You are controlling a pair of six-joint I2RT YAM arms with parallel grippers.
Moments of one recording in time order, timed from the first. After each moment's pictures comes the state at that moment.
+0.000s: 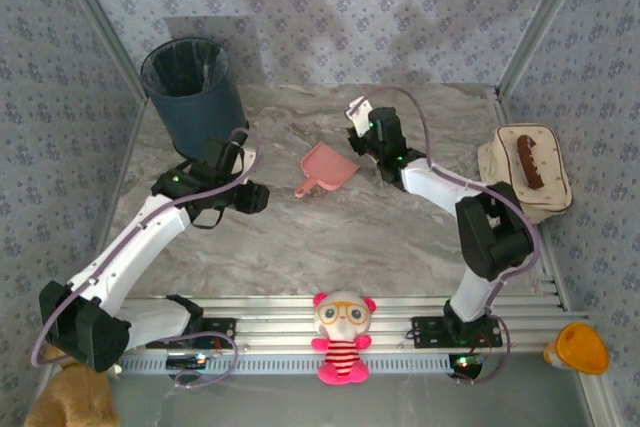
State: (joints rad) left arm -0.49 1.17 1.08 -0.87 0.10 -0.16; right arm 0.47 1.74 1.14 0.21 0.13 -0.30
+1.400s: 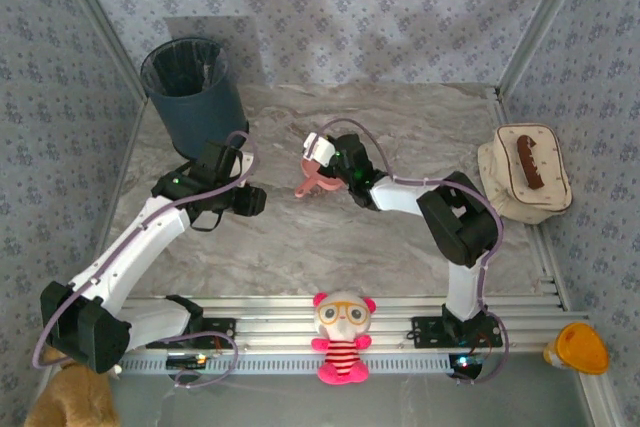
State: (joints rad) left arm -0.47 1.17 1.04 -0.87 0.09 -0.18; right arm 0.65 1.90 1.07 0.48 0.13 -0.66
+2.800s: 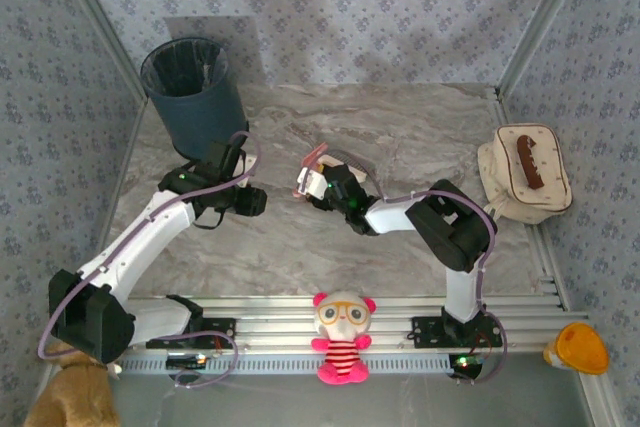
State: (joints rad) left arm -0.46 1.23 1.04 -0.87 0.09 -0.19; right arm 0.76 1.90 0.89 0.52 0.15 -0.62
